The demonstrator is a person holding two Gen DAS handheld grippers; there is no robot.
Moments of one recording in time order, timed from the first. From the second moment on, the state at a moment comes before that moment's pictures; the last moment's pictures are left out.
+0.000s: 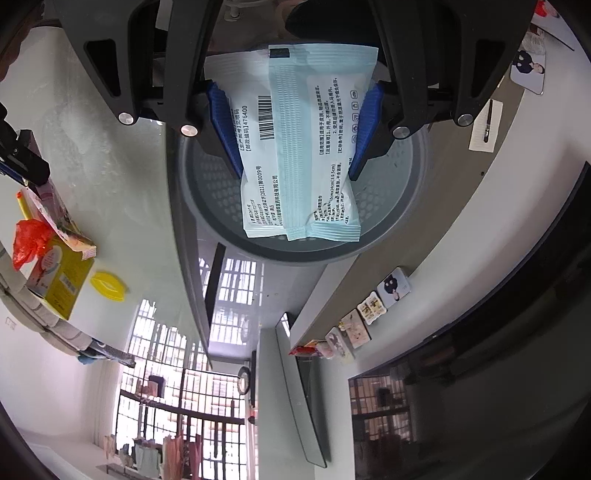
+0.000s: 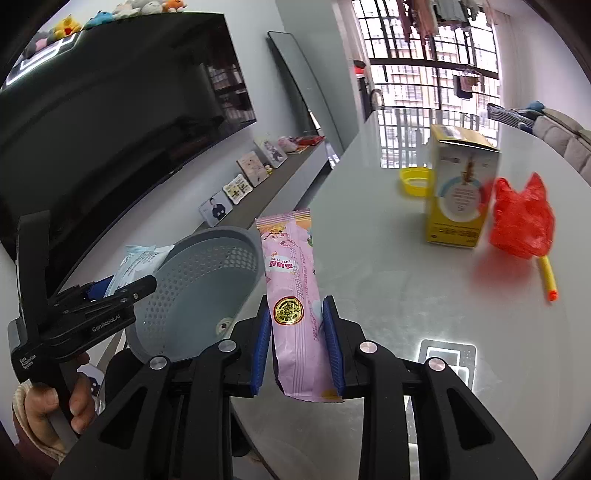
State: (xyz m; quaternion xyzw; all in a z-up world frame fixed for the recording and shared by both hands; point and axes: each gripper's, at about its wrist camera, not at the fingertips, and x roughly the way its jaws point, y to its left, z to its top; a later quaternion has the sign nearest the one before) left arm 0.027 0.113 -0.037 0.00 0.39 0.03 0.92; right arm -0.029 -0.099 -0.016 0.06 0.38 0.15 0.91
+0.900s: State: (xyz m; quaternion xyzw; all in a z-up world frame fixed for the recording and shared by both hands) left arm 0.051 0.178 -0.072 -0.03 0.42 0.08 0.90; right arm 0.065 0.022 -0.047 -0.03 0.41 0.22 0.88
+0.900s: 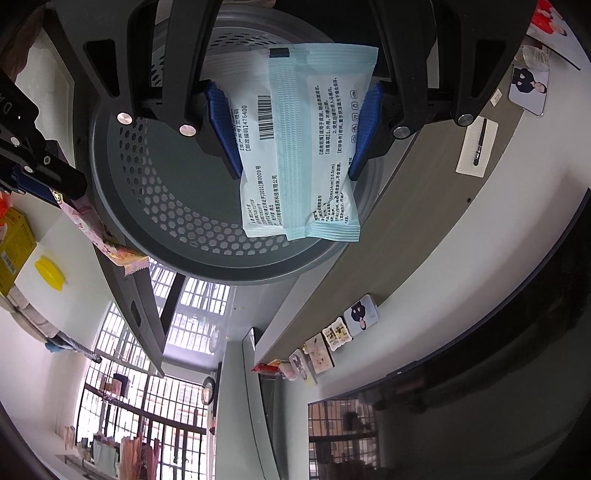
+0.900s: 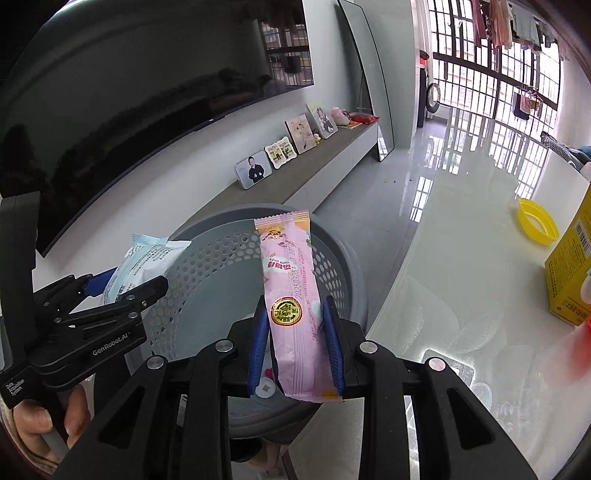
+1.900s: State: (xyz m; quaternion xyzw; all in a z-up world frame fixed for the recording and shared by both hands) left arm 0.040 0.182 -0.061 -0.04 0.41 0.09 0.91; right arm 0.049 0.006 -0.043 -0.01 0.39 0.21 0.89
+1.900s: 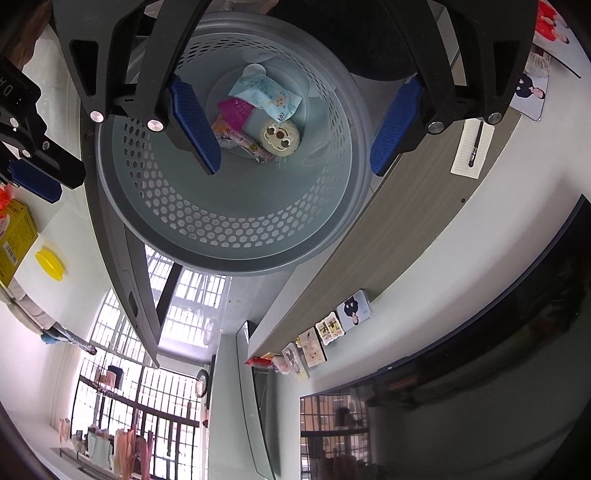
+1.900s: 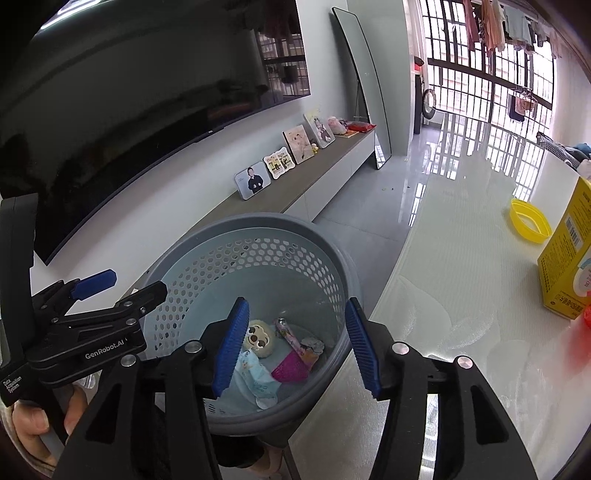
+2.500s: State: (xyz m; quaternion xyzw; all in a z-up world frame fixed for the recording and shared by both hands) left arm 0.022 0.149 -0.042 -0.02 0.39 0.07 0.92; right arm 0.016 -0.045 -0.040 0.01 0.39 0.16 0.91
